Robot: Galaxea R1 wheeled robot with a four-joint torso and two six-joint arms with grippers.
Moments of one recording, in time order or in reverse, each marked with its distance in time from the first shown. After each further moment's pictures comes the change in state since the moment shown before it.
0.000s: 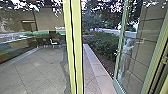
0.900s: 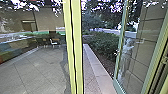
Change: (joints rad) left arm 0.000 0.000 0.000 0.001 0.001 0.000; right arm 0.000 0.000 0.000 0.000 0.000 0.000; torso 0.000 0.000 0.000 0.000
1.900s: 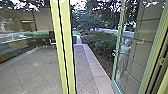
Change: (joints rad) left arm -0.002 0.000 -0.001 0.010 0.003 0.003; right arm 0.000 0.006 -0.003 0.006 0.001 0.006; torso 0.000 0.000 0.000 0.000
